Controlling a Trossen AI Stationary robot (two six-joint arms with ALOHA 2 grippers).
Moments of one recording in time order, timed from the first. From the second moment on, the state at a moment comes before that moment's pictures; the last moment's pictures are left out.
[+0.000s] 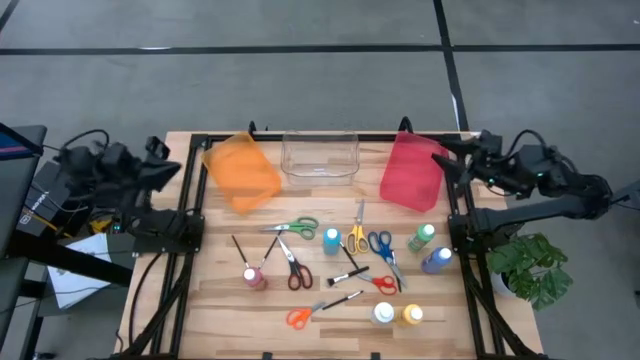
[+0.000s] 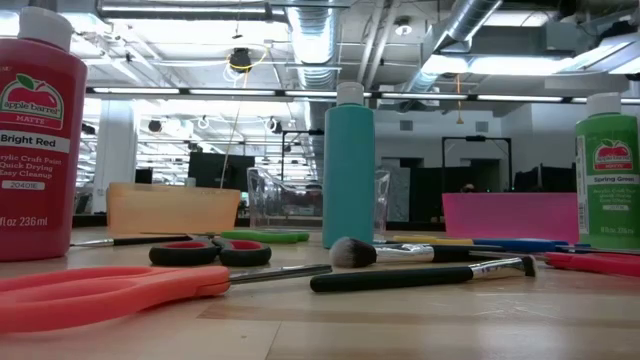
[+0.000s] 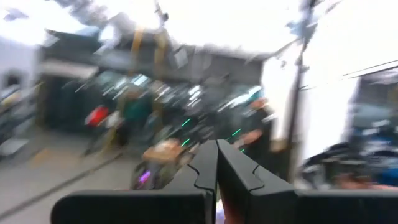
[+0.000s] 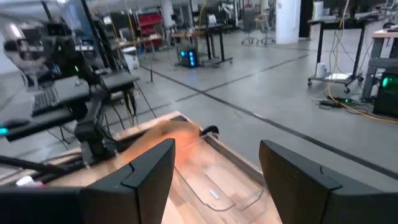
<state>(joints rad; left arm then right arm) -0.34 0.11 0.76 -0.23 -0.37 -0.01 0.07 0.47 0.92 -0.54 0.60 0.19</state>
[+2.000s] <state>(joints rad) -0.34 0.15 0.01 0.85 -0.64 -0.32 0.07 0.27 0.93 -0.59 0.62 0.15</state>
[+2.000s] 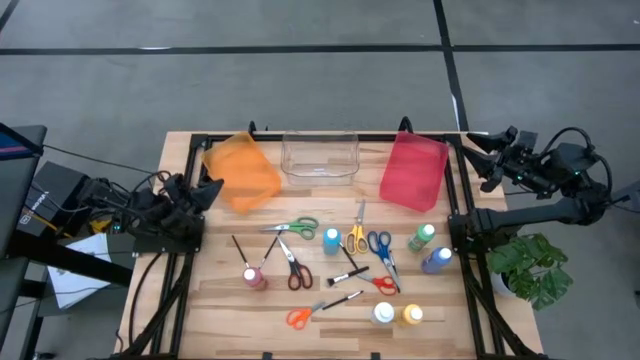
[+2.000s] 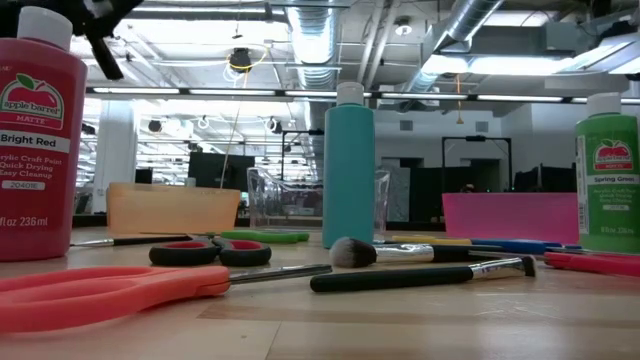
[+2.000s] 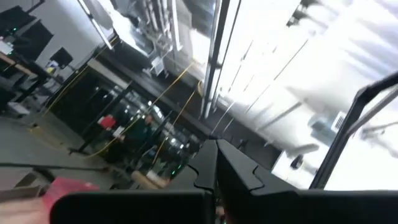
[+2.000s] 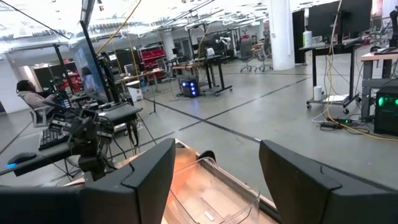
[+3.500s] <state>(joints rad) -0.34 0.03 0.43 0.12 -0.09 0.00 0.07 0.27 0.93 -0.59 0.62 0.18</state>
